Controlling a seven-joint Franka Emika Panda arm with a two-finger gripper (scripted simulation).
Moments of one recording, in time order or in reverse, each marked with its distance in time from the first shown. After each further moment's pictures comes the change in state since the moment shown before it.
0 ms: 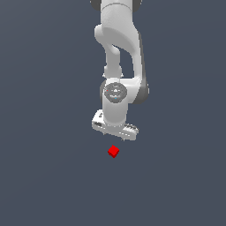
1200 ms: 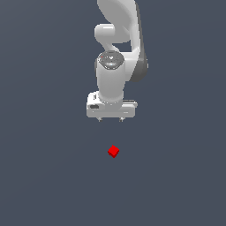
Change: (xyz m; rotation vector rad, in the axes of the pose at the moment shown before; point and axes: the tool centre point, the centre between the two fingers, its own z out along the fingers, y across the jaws) arm -0.037 0.028 -0.076 -0.010 -0.004 -0.315
